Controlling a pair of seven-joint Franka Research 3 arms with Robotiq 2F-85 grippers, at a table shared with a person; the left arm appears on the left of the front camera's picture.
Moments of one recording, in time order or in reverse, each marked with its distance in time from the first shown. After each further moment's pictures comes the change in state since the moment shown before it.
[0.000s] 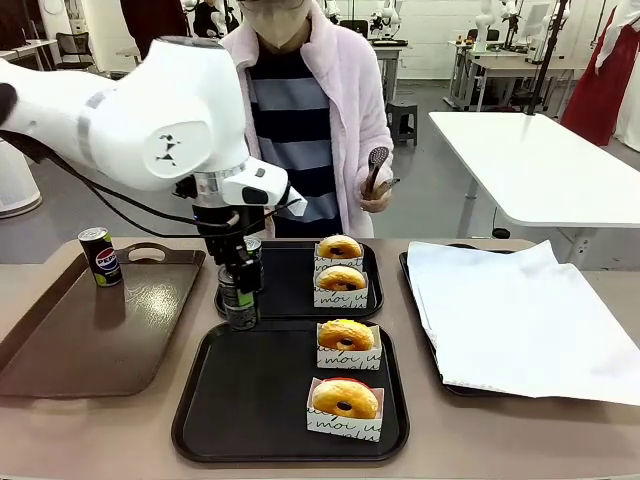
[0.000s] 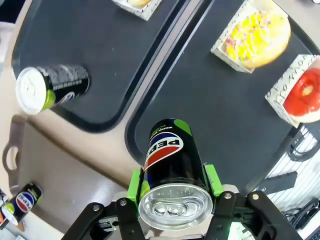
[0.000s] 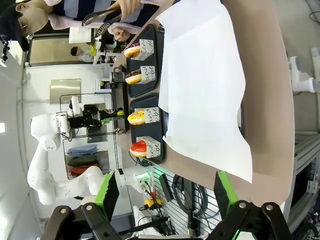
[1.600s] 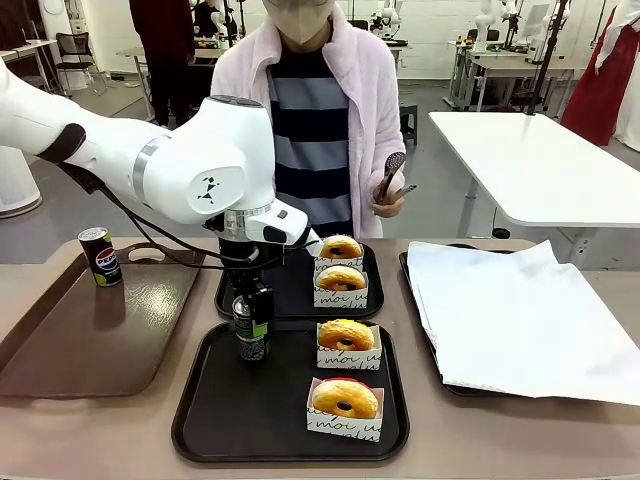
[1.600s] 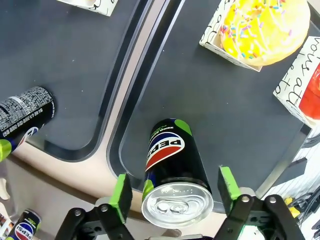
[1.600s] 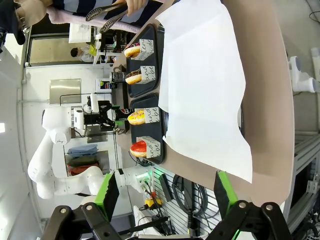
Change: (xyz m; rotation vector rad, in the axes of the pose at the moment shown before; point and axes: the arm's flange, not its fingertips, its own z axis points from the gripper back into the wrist) left arm 0.018 -0.004 -0.058 -0.048 0.089 -0.121; right arm 0.000 0.000 0.000 0.000 0.000 0.000
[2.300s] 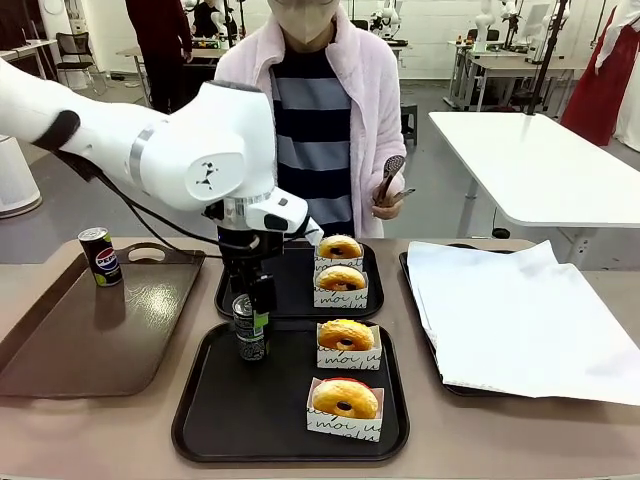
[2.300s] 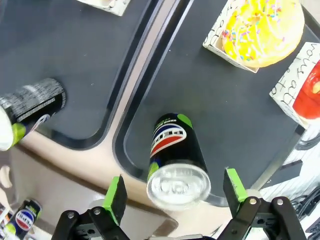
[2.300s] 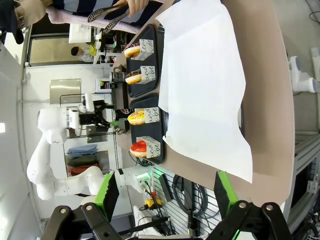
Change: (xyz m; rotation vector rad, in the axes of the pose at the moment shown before) left arm -0.001 -0.002 0.024 0.018 -0.001 0.045; right arm 0.000 0.000 0.000 0.000 0.000 0.000
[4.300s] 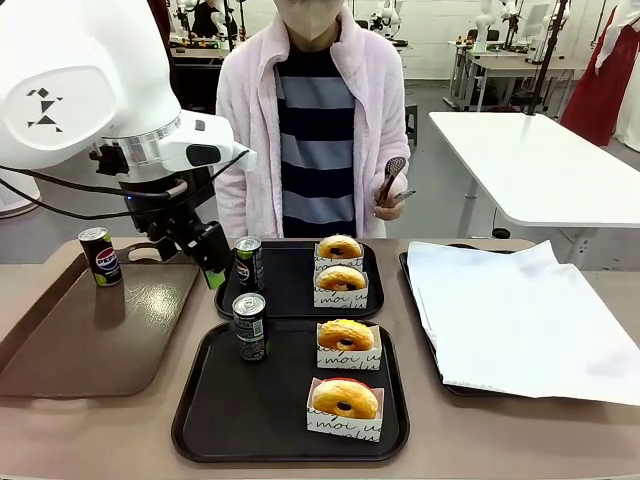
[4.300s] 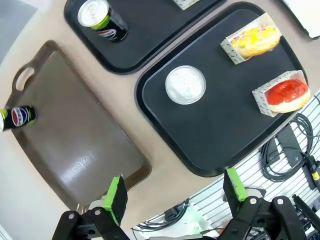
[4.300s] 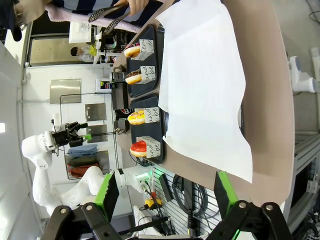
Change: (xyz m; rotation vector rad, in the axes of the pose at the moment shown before) left arm -0.118 -0.034 0.106 0.070 -0.199 0.434; right arm 0.000 0.000 0.000 0.000 0.000 0.000
